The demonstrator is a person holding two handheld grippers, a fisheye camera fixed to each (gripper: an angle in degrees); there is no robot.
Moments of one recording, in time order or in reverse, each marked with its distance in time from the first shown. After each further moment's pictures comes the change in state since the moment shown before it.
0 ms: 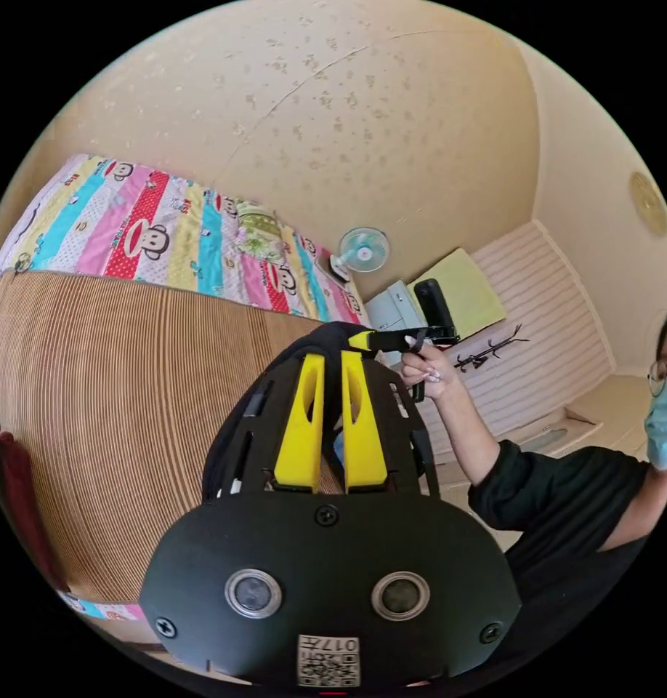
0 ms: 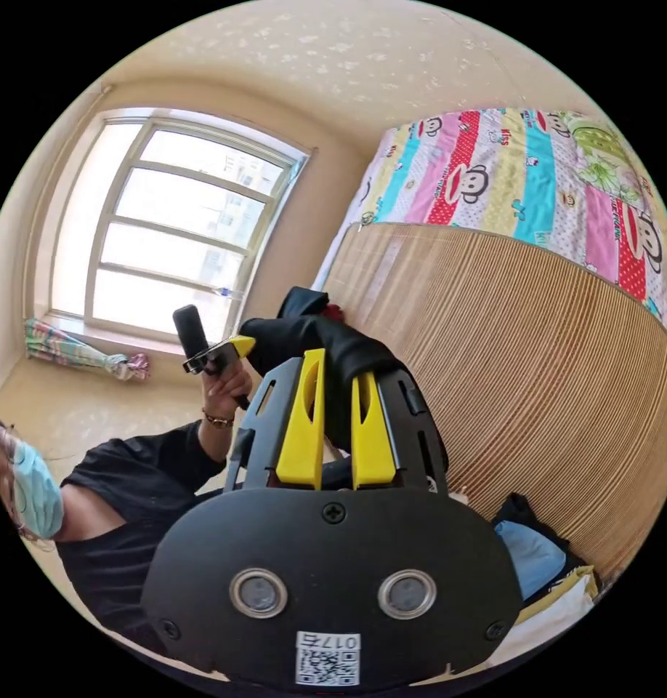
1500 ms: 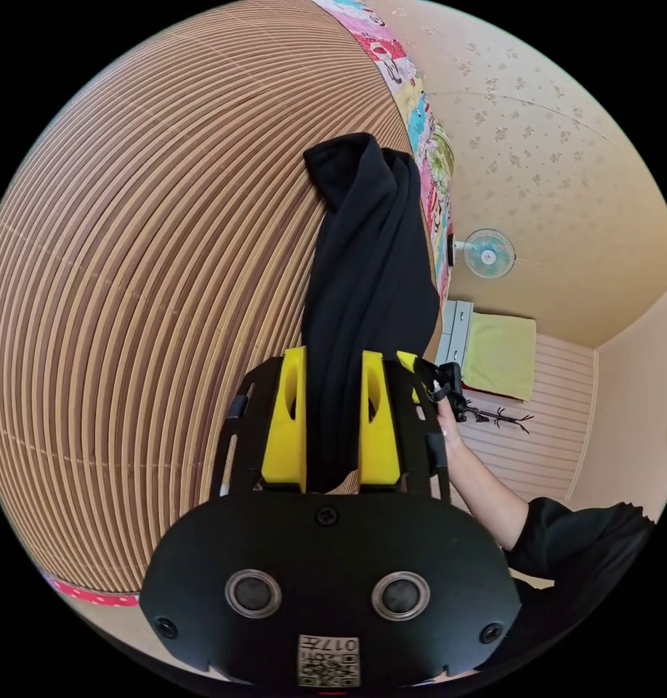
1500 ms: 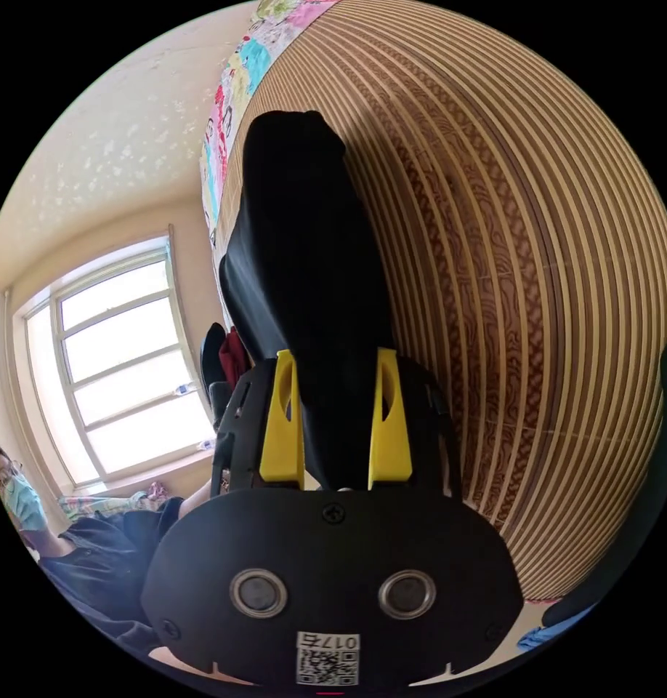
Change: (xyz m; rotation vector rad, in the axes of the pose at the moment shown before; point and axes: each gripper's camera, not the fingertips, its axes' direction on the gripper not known) left arm -0.191 0.131 0.070 -0.156 0.097 -0.562; right arm 0.459 0.196 0.144 0.125 -0.122 0.645
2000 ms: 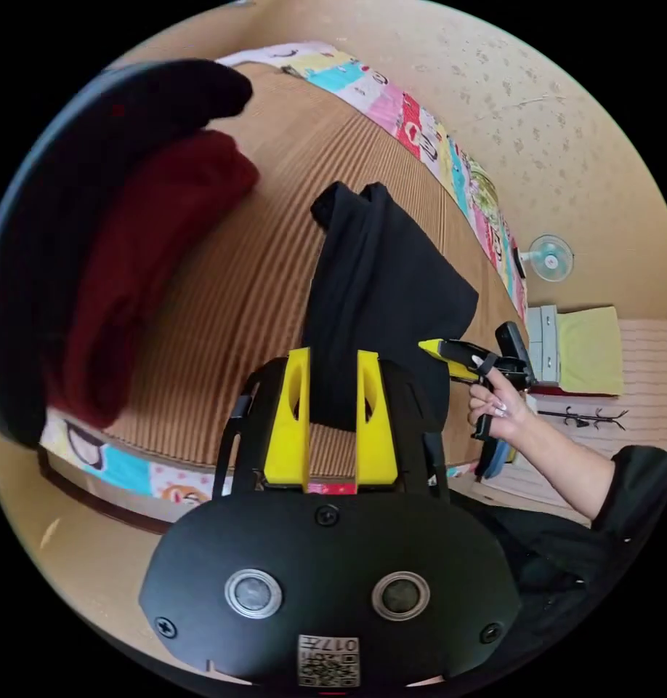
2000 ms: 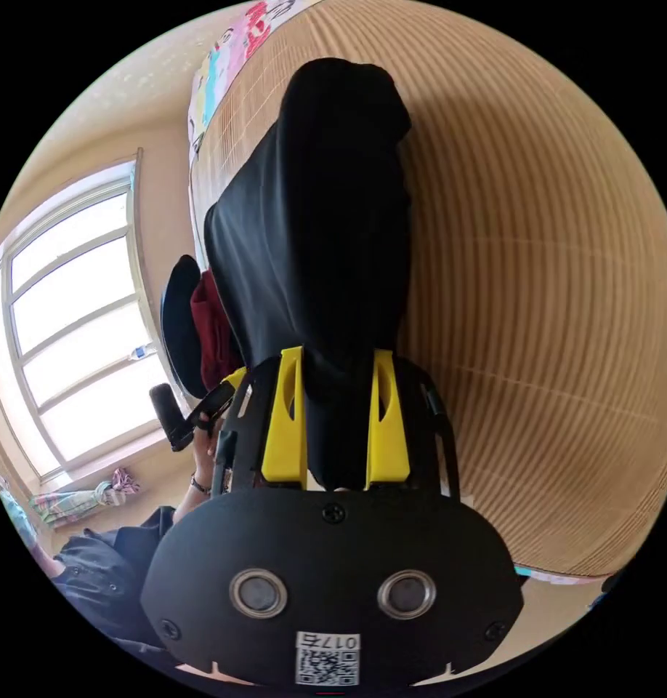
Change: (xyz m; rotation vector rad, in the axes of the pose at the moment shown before) left arm -0.038 0.075 -0.338 0.225 -0.546 0.111; right arm -0.122 0.013 0.195 -0.237 0.112 -0.095
